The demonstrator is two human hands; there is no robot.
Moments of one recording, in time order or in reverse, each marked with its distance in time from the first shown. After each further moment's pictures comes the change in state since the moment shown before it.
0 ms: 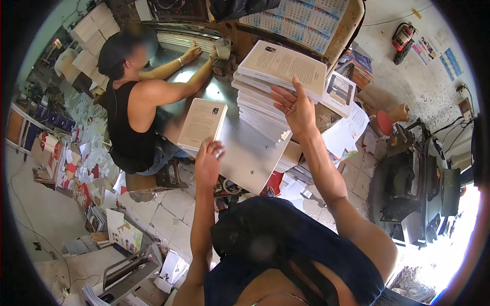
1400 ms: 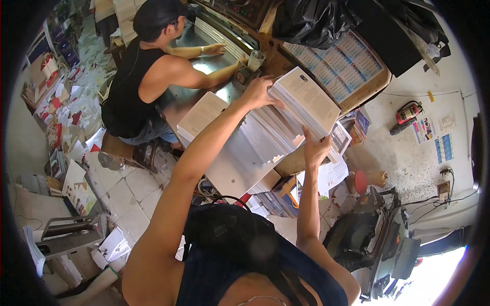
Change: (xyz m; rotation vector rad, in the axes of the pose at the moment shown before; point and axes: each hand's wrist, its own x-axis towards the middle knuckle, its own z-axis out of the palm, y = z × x) left_hand 0.223 0.020 0.107 1.365 -0.331 0.781; right_hand 0.009 0.004 -0.062 -1.157 0.278 -0.763
